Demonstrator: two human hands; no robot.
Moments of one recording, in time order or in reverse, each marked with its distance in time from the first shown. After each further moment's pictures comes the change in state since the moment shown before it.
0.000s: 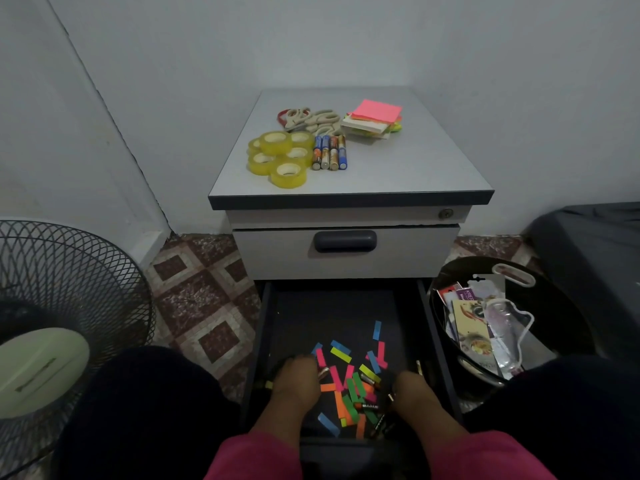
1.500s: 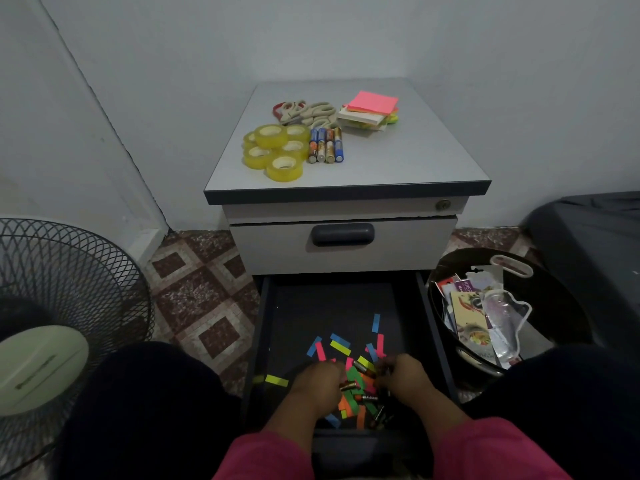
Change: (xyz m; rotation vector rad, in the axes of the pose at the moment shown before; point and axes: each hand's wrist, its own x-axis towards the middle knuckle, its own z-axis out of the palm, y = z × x) left_hand -0.003 0.015 0.017 0.021 -0.122 0.293; right_hand 0.027 0.008 0.015 0.261 -0.012 -0.099
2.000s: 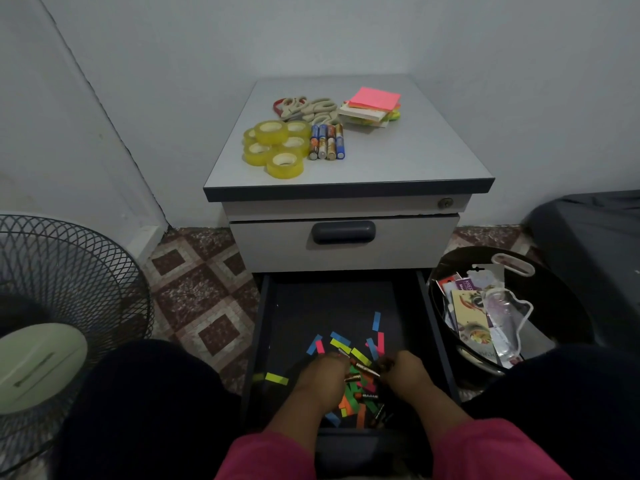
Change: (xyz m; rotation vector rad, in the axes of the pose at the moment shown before) left_hand 0.007 0.008 0.002 0.022 0.125 0.026; right_hand 0.008 0.002 0.001 -0.017 0.009 0.002
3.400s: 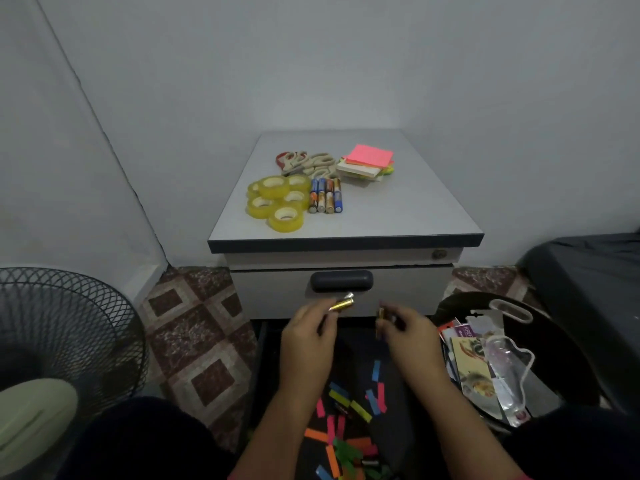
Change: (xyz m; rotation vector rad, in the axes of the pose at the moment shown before) left_hand -0.008 0.035 -0.135 -0.595 1.013 0.128; right_hand -0.052 -0.108 -0.105 0.440 0.483 -0.340
